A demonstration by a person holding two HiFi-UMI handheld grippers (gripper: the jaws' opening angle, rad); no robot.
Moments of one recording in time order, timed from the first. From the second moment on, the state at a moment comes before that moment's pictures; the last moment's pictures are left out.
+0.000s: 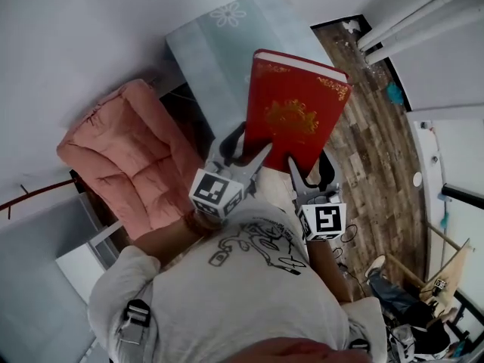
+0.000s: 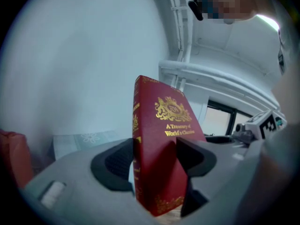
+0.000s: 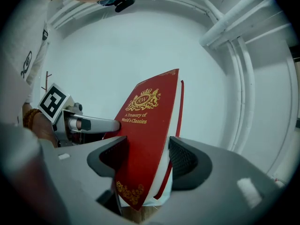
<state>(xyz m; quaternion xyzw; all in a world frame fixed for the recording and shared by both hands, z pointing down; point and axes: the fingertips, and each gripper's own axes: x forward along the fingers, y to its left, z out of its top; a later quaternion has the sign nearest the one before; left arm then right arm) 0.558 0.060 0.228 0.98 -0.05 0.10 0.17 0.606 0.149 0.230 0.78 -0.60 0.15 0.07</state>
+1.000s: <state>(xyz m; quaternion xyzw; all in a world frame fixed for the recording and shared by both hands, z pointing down) 0.483 -0.040 0.258 0.93 -0.27 0.08 0.22 0.565 0.021 0.253 0.63 -0.75 0.15 0.11</state>
